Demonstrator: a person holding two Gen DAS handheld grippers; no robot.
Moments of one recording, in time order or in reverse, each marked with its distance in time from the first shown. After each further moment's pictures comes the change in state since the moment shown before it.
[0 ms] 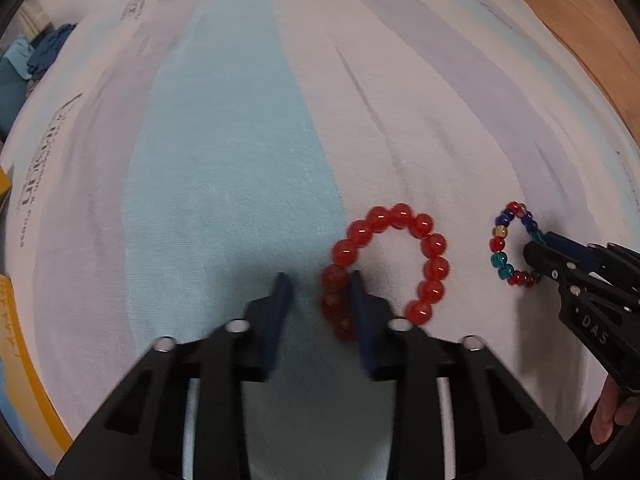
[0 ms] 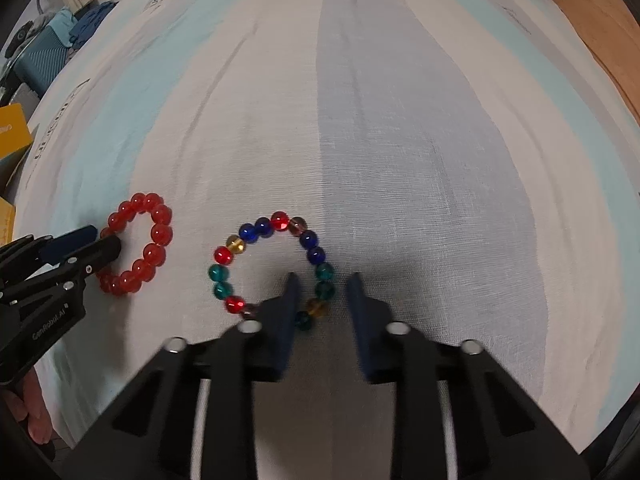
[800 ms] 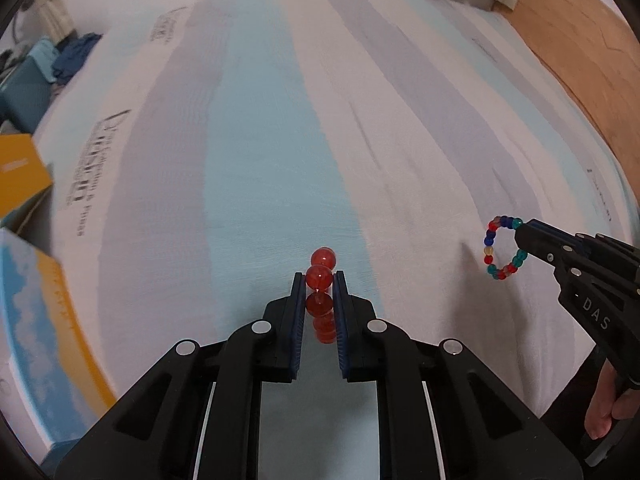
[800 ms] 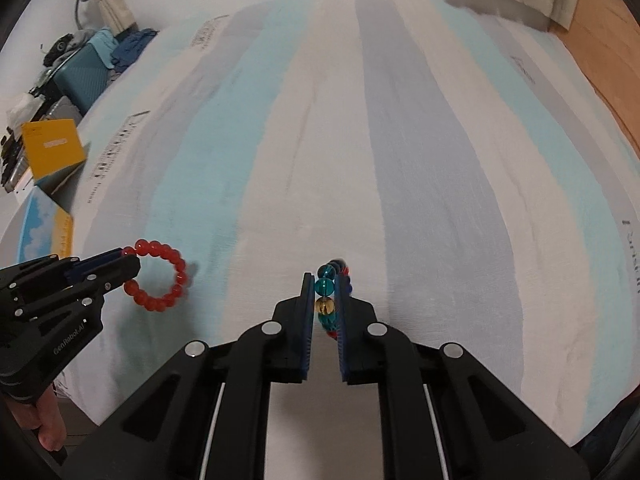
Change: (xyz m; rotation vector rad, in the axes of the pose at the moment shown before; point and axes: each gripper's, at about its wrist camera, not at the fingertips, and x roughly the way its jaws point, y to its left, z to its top) left arm -0.103 0.031 -0.018 -0.038 -0.092 0.002; right arm -0.100 0.043 0.000 -0.034 -0.141 0.074
